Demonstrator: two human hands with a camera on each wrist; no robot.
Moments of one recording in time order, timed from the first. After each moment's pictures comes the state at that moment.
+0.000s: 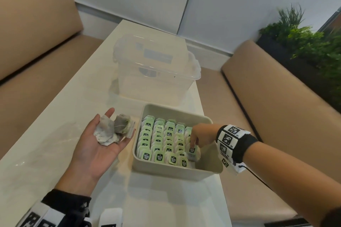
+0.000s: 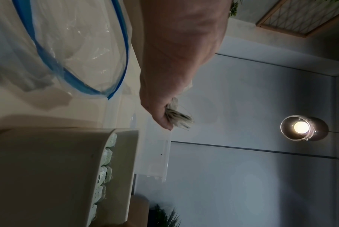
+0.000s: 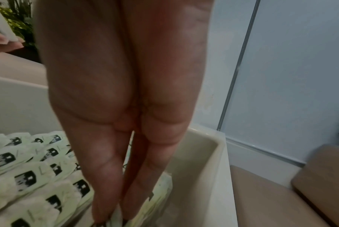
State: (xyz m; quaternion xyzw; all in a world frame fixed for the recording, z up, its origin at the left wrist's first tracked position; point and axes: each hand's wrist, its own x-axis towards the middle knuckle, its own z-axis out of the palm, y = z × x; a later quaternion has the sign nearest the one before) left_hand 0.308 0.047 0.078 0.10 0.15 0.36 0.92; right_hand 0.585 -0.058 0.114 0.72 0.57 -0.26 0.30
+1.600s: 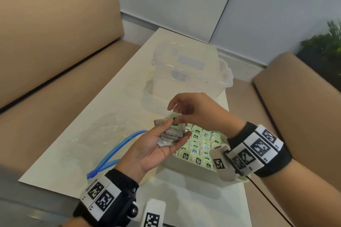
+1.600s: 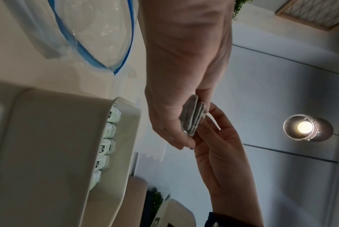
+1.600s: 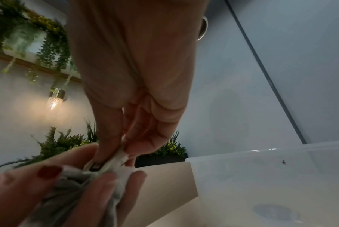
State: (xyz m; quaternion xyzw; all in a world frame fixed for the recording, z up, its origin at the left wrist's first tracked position) left_hand 0.317 0.005 0.115 0.07 0.18 0.22 0.96; right_hand 0.459 -0.019 0.197 0.65 0.70 -0.21 -0.20
